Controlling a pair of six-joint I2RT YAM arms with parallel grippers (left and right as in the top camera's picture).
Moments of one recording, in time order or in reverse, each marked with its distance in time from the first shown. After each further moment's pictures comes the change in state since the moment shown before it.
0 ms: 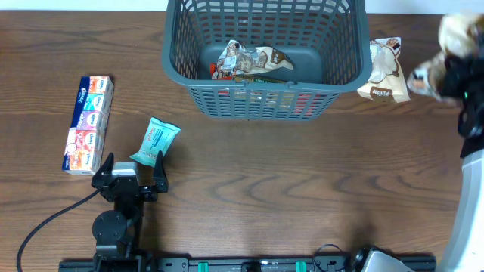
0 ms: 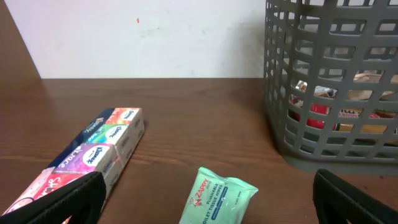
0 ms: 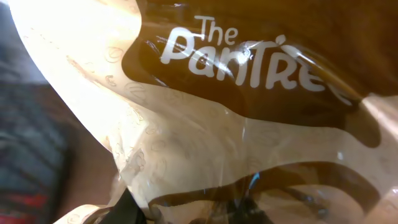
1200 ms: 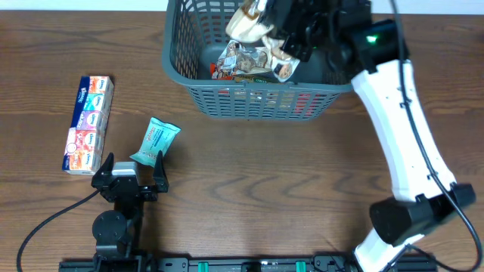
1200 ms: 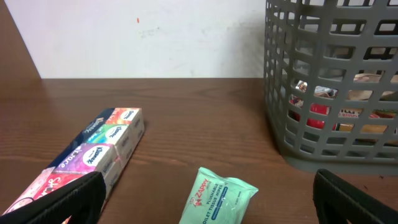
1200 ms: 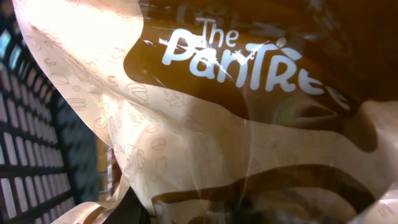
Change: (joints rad) left arm 0.000 0.000 0.000 0.000 0.000 0.000; right arm 0.742 0.535 0.681 -0.417 -0.097 -0.625
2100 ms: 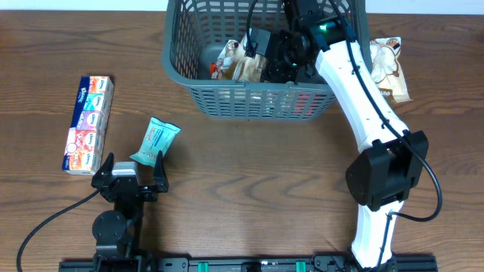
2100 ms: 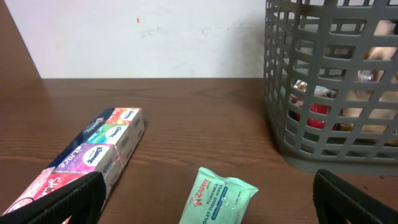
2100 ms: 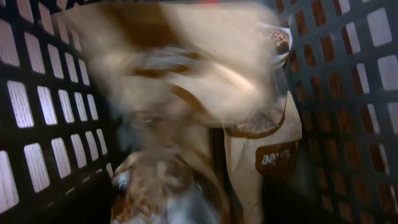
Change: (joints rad) left arm 0.000 0.000 0.000 0.000 0.000 0.000; right arm 0.002 0.251 0.001 -0.150 -0.008 -0.053
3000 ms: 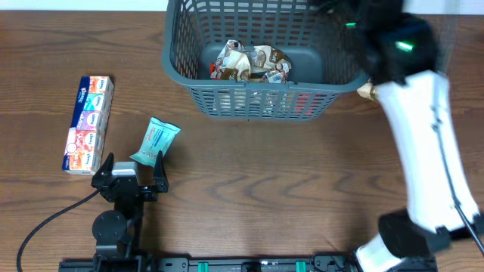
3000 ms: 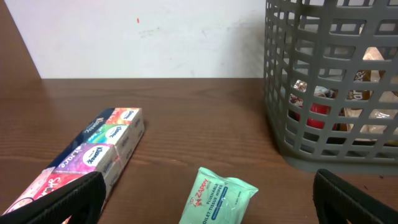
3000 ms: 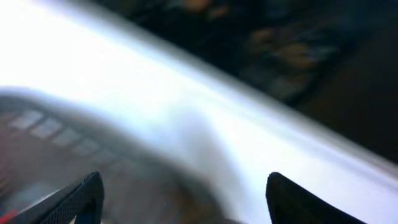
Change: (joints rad) left arm 0.000 0.000 0.000 0.000 0.000 0.000; right arm -0.061 -0.363 0.141 0.432 0.493 0.563
